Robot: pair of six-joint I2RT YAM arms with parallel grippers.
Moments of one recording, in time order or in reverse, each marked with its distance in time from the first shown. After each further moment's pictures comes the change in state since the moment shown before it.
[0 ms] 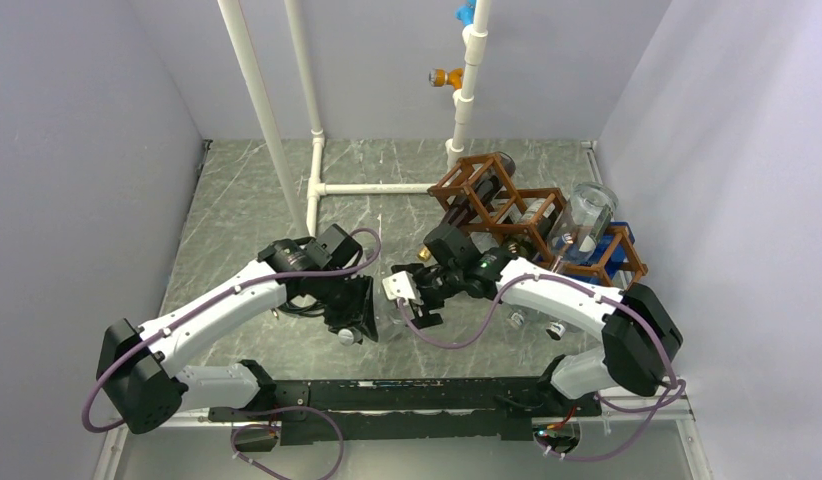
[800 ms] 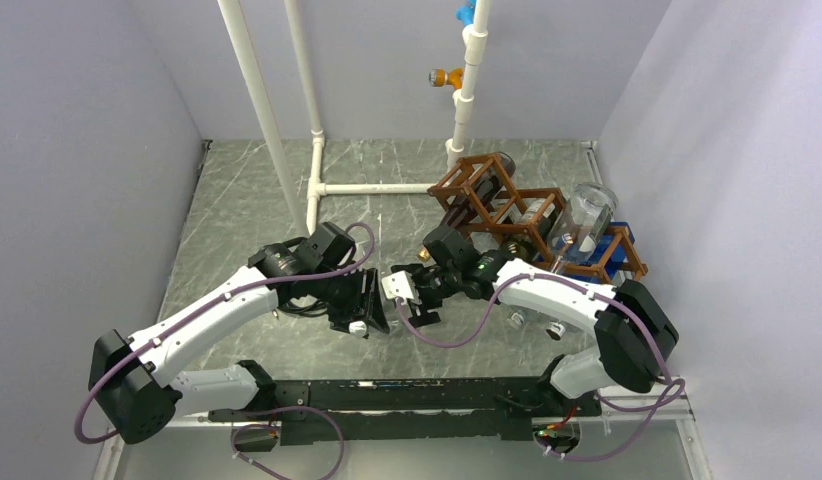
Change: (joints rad) left arm 0.020 -0.050 -0.040 0.105 0.050 -0.061; right arm 0.002 0.027 -0.032 0.076 0.013 0.010
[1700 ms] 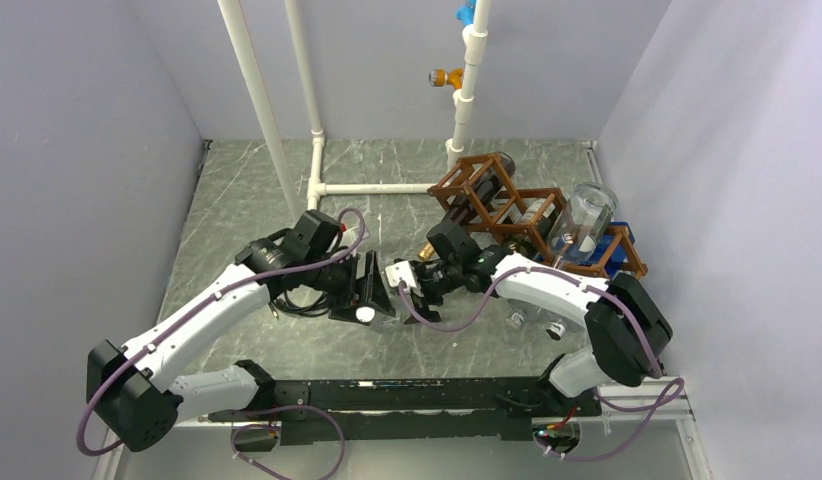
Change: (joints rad) left arm 0.101 -0.026 0.011 0.074 0.134 0.016; right arm -0.054 0.037 0.002 0.018 -0.097 0.059
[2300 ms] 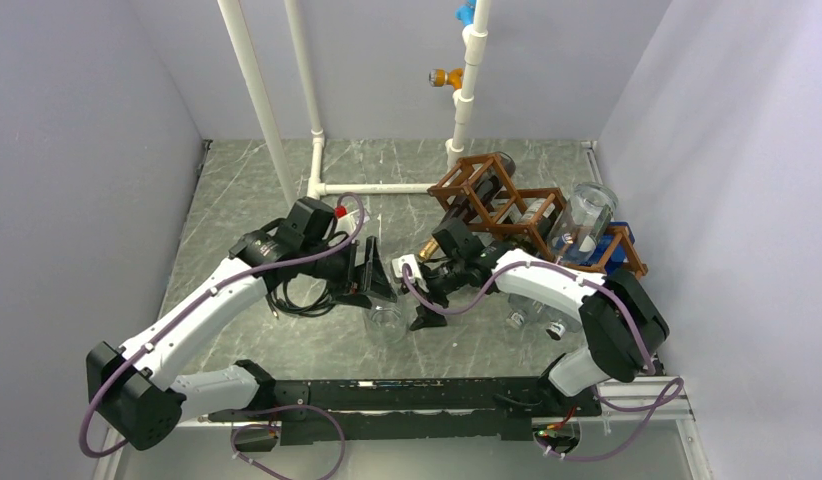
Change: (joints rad) left arm 0.042 0.014 0.056 0.050 0.033 0.084; right arm -0.063 0.033 0.003 -0.059 -0.108 0.061
